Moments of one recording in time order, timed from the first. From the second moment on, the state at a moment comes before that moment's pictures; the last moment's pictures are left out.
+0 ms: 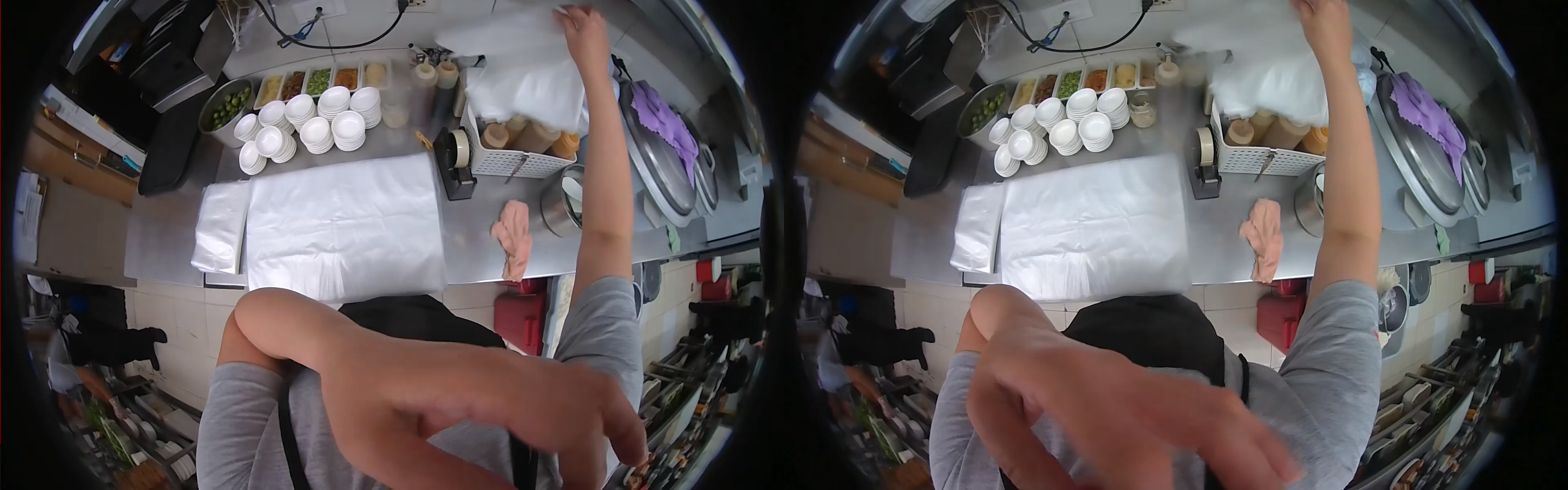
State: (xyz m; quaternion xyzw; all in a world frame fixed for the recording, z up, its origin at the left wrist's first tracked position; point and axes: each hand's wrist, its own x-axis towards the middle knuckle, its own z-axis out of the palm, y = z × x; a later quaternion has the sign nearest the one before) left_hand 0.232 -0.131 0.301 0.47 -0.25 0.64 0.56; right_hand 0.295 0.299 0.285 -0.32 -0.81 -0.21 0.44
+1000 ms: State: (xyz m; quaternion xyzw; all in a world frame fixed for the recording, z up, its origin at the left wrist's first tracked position) left_hand -0.025 -0.165 0.191 0.46 0.63 0.59 0.21; right_hand 0.088 -0.081 0.190 -0.12 -0.67 0.59 0.43
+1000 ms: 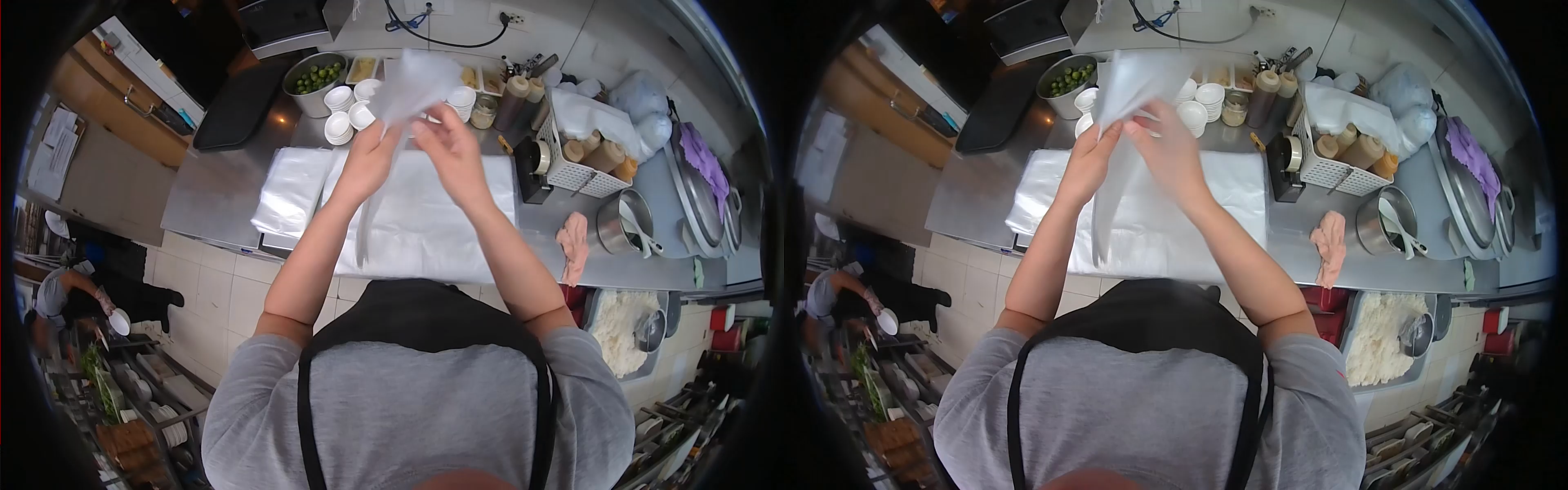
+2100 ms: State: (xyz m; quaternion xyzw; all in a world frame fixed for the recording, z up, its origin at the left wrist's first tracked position) left_hand -0.007 -0.183 0.172 0.47 0.52 0.65 0.29; right_hand 0.097 -0.109 0.185 -0.14 -0.55 0.71 0.43
